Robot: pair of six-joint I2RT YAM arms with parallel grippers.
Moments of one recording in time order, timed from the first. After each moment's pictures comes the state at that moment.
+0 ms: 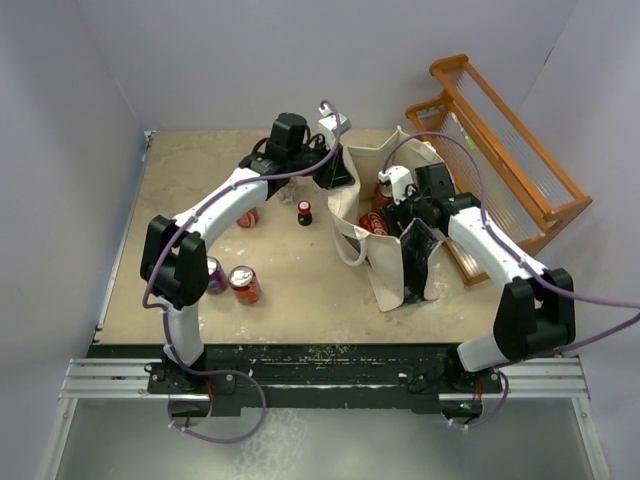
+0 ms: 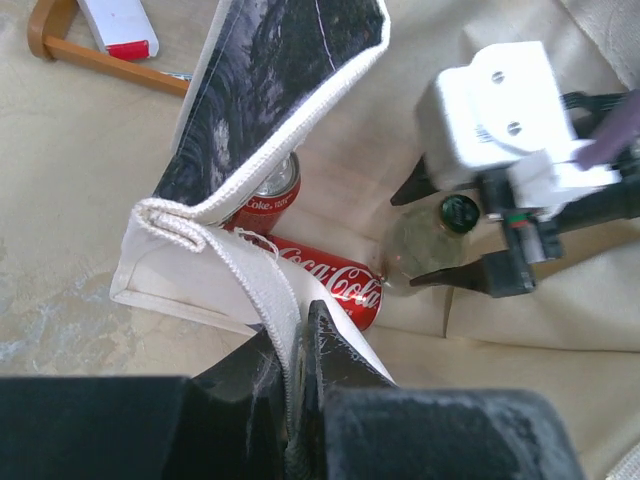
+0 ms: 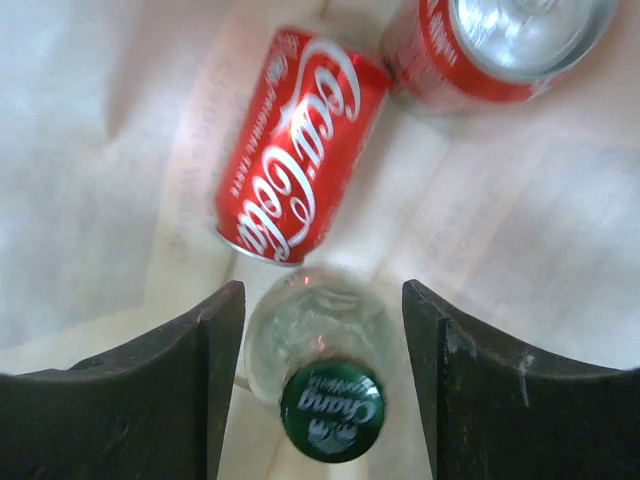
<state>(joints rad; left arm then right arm) -0.53 1.91 1.69 -0.20 0.64 -0.10 0.27 1.49 1.12 -0.59 -0.19 -0.37</state>
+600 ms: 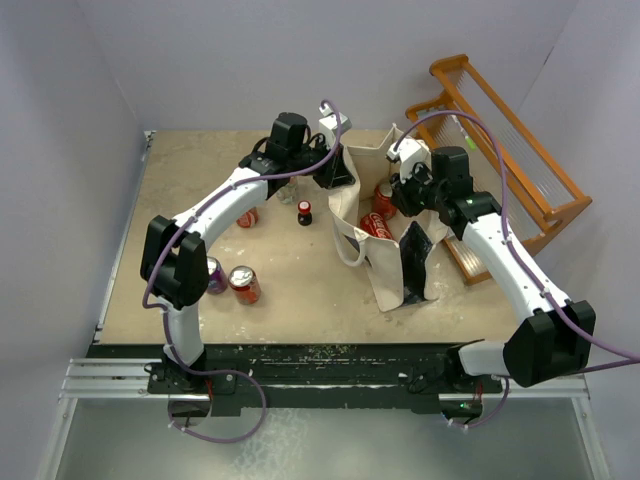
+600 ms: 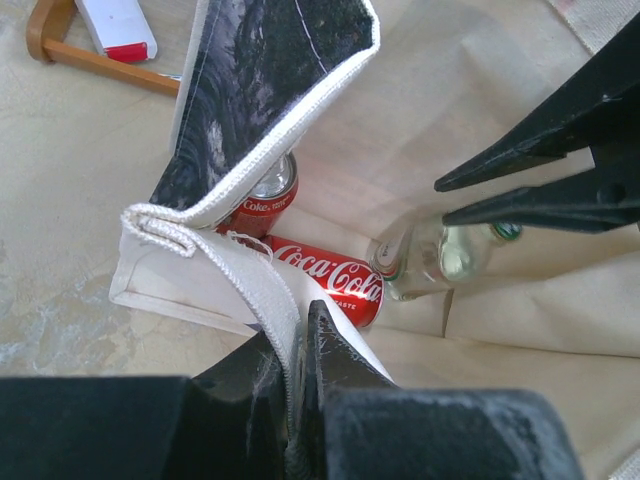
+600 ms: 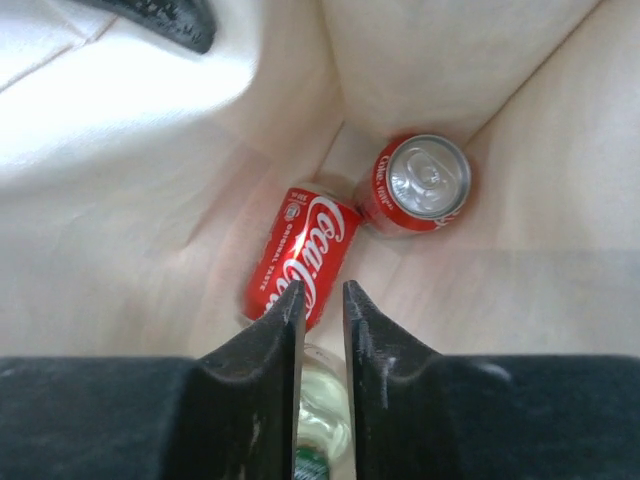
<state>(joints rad) -0.53 1.91 1.69 -0.21 0.63 -0.10 0.27 1.34 1.20 -0.47 -0.27 -0.33</state>
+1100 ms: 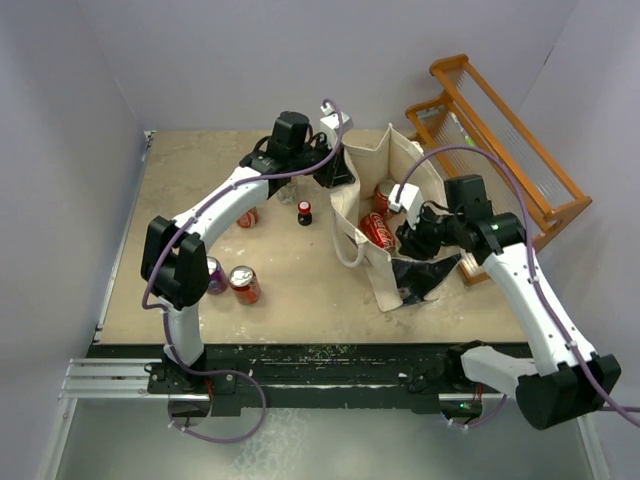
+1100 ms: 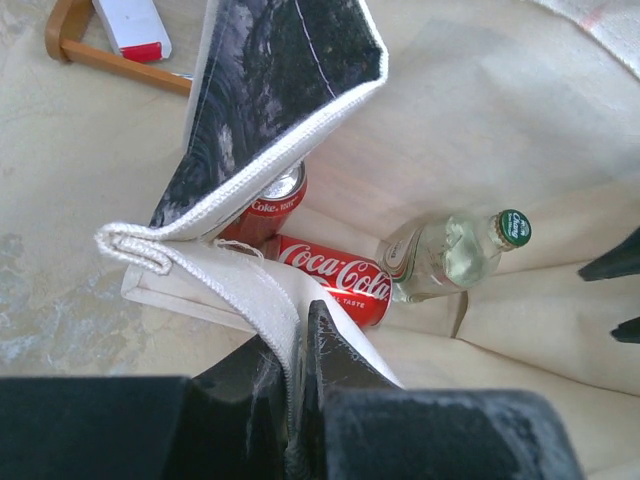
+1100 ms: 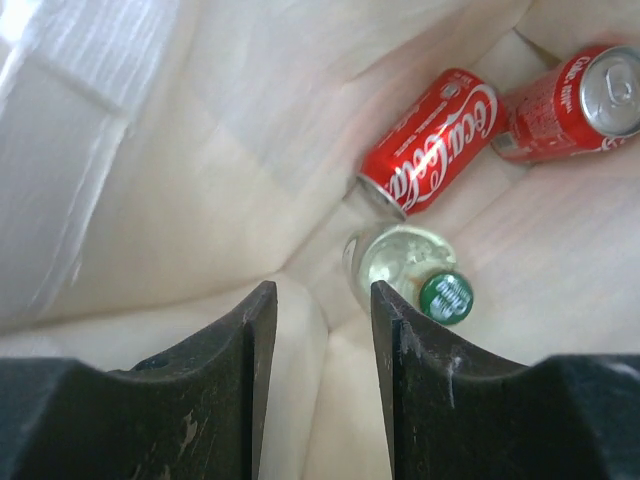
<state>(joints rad) -0.53 1.91 1.72 -0.24 0.59 -0.08 0.27 1.14 1.16 -0.90 -0.47 -0.64</state>
